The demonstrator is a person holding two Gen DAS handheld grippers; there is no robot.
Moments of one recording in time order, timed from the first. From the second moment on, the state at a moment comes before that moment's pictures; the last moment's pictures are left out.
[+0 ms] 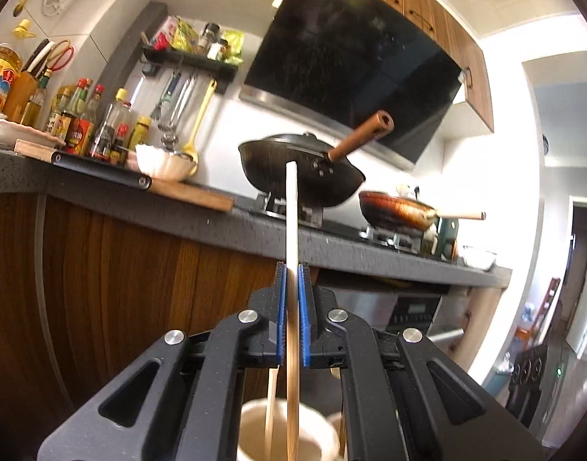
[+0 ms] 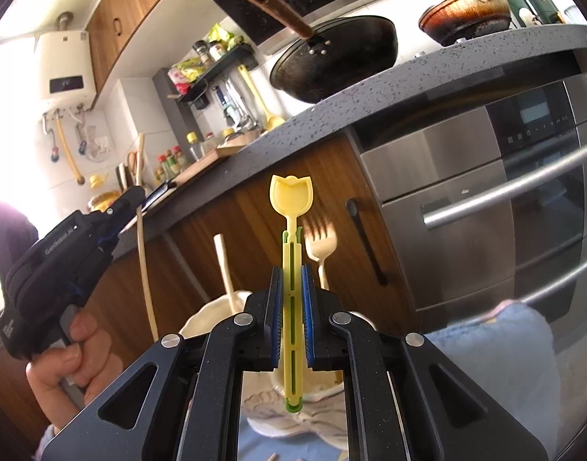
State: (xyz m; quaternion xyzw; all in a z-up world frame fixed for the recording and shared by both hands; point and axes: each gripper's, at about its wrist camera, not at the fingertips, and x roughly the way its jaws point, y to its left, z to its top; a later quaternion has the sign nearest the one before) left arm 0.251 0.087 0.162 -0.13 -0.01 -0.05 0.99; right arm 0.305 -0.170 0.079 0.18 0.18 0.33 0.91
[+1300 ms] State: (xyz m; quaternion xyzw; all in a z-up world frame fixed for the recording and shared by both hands) left arm 0.269 0.062 0.091 -0.03 0.16 0.02 0.99; right arm 0.303 -0.132 0.056 0.03 0.22 0.25 0.94
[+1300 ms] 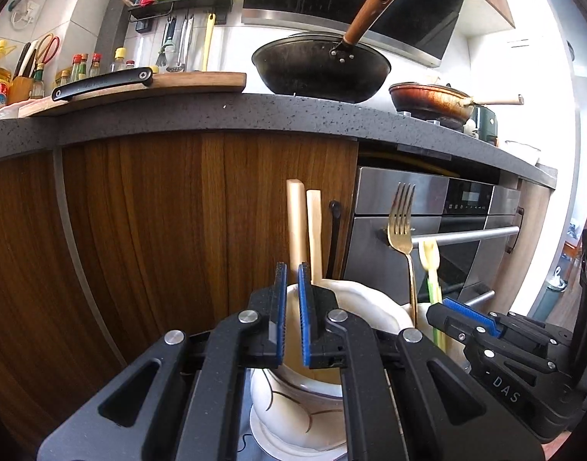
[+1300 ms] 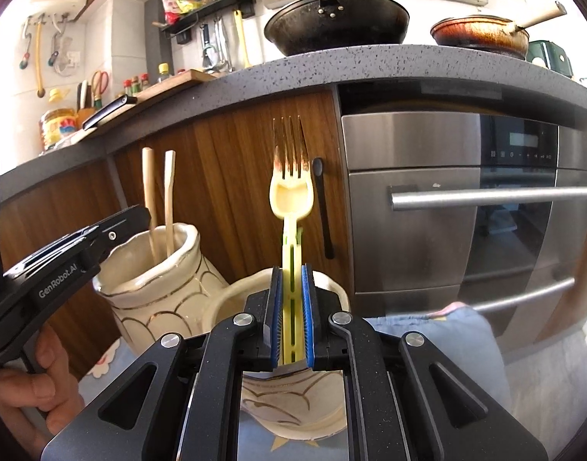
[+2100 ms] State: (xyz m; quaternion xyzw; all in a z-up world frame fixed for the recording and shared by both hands) left arm 0.223 0.077 0.094 -0.03 0.14 0.05 0.99; right arm 0.273 -0.171 0.056 0.04 0.19 0.22 0.96
